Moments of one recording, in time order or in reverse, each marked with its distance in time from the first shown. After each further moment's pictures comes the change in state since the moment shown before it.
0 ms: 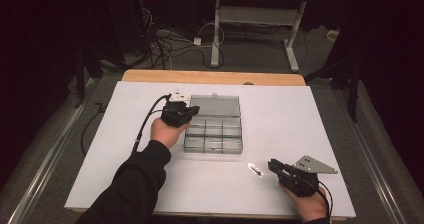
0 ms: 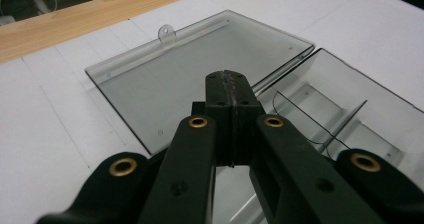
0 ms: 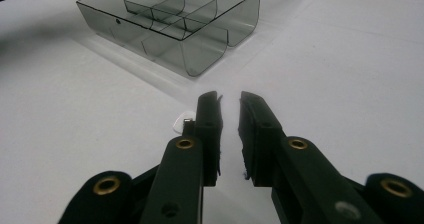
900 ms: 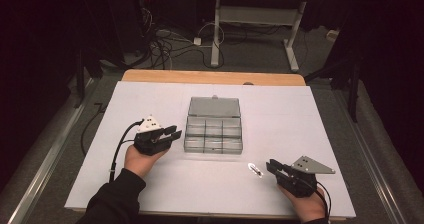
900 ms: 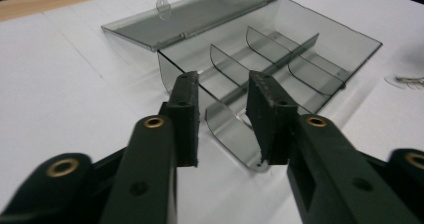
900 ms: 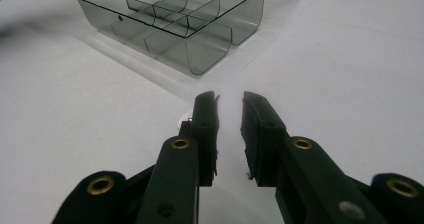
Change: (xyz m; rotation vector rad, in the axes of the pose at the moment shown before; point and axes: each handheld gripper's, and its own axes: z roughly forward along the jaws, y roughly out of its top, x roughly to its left) left arm -0.008 -0.078 -0.070 -0.054 -0.036 0.034; right arm 0.004 0.001 0.002 0.011 -0.003 -0.002
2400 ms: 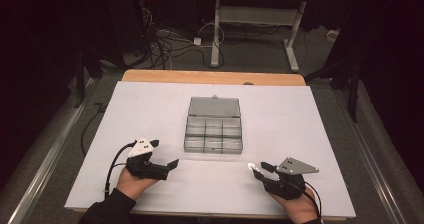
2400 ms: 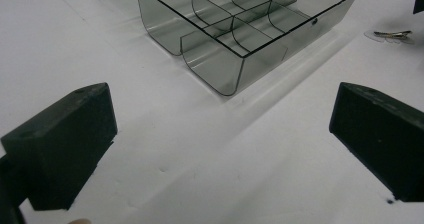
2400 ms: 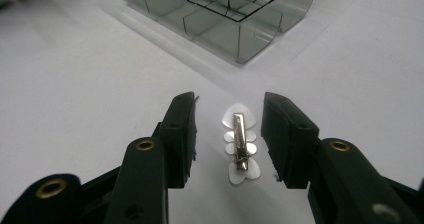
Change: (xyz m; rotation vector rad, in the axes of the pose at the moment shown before) left arm -0.019 -0.045 -0.020 0.011 0.003 -0.011; right arm 0.023 0.005 0.016 0.088 0.059 -0.072
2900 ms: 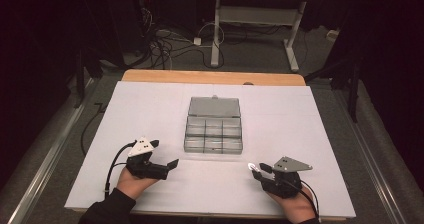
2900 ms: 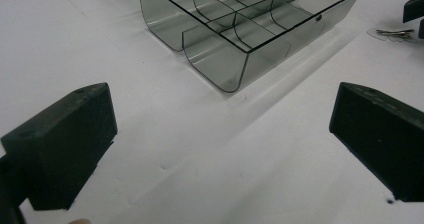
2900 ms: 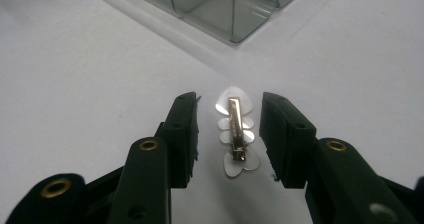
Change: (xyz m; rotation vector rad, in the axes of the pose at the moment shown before) left arm 0.003 -0.002 0.003 0.009 -0.007 -0.013; right arm -0.001 -0.001 0.010 0.073 -0.032 0.025
